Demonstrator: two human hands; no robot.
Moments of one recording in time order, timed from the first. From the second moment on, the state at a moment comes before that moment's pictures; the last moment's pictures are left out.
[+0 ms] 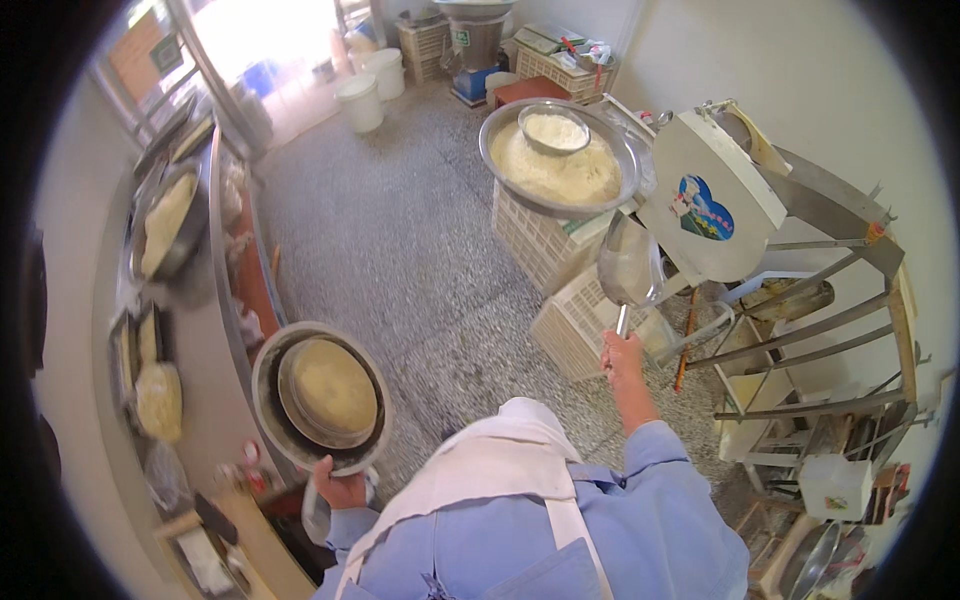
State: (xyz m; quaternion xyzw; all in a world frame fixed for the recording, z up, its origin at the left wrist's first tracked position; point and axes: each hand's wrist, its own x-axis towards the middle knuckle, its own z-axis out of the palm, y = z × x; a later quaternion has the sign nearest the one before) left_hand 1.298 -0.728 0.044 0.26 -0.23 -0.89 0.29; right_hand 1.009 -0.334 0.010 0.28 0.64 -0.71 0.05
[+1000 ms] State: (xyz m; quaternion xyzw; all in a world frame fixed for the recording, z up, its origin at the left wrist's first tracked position) left_hand 0.788 -0.848 0.070 0.20 -0.32 -0.93 -0.03; right_hand 0.689 -0.428 -0.072 0.22 0.92 -0.31 -0.03
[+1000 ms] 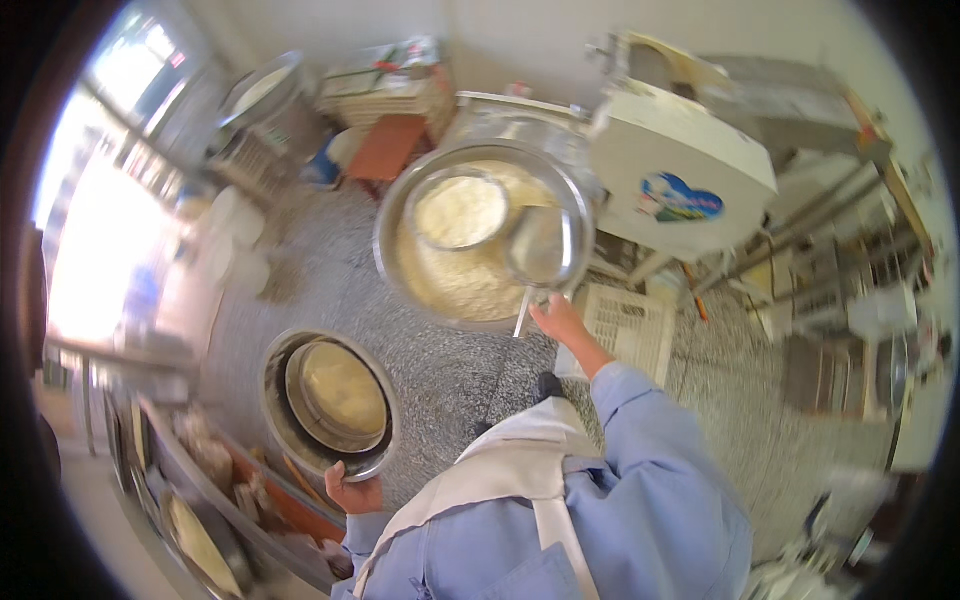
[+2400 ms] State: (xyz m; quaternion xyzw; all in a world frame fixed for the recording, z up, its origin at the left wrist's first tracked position) left_hand 0.563 -0.497 0.180 0.14 -0.46 -0.88 0.02; right_hand 0.655 -0.035 0.096 0.21 0.70 -0.06 -0.68
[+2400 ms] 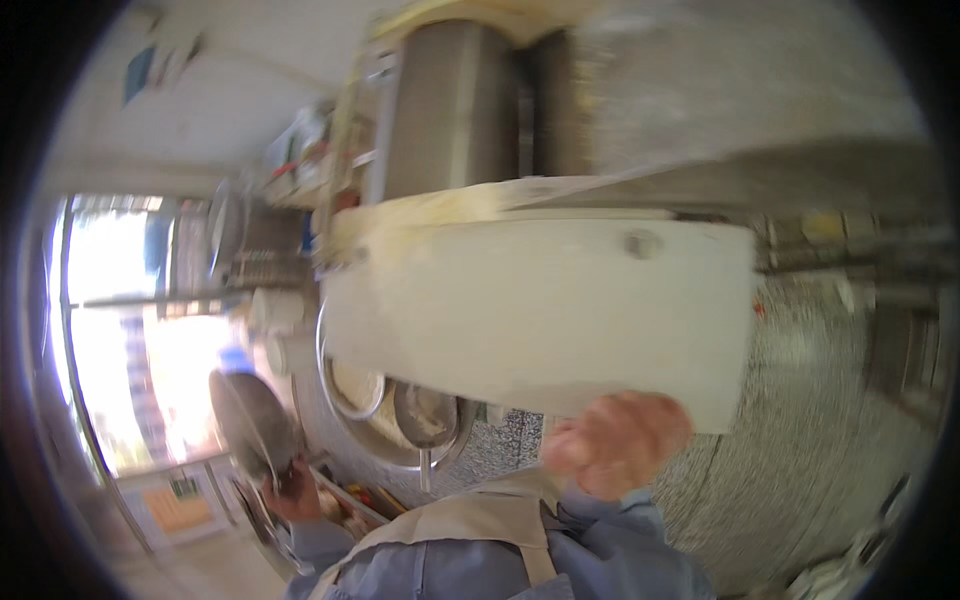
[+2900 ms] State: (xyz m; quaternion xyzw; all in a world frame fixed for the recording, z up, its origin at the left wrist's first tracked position) left_hand 0.614 -0.724 0.174 0.11 -0.32 -0.93 0.14; right_hand 0.648 -0.043 0.103 0.39 0.69 -0.06 -0.61
